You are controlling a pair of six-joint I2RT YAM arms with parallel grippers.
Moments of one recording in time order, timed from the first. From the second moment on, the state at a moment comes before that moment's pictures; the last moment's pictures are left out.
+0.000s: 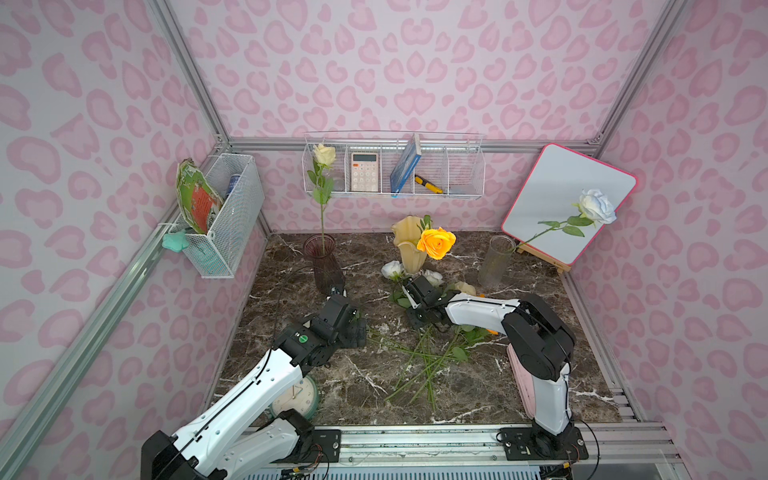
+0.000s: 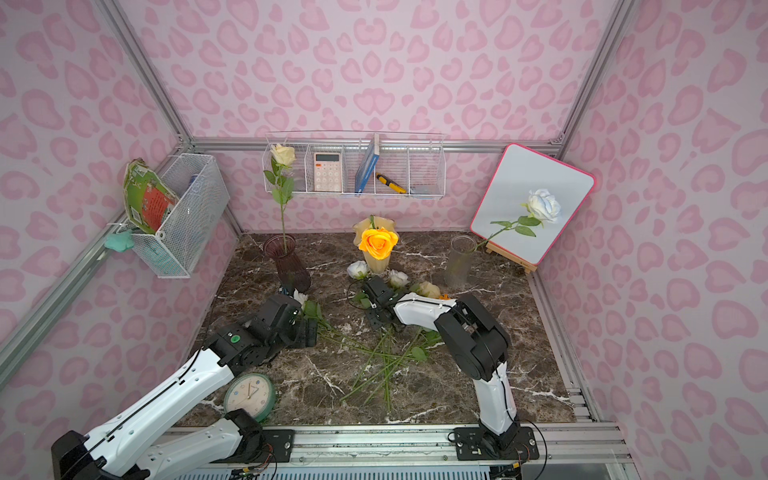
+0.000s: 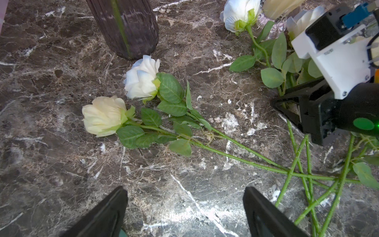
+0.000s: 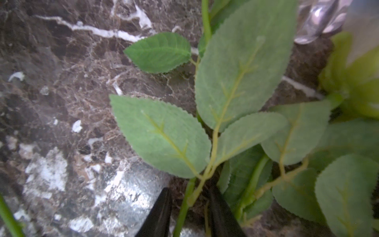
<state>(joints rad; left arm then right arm) -0.58 1.01 0.85 -0.80 -0.30 -0.48 0.80 2.01 1.28 -0.31 0.09 0.22</state>
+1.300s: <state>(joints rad) -0.59 1.02 0.73 -0.63 -0.23 -0.54 0.82 1.84 1.29 0.22 -0.01 0.17</state>
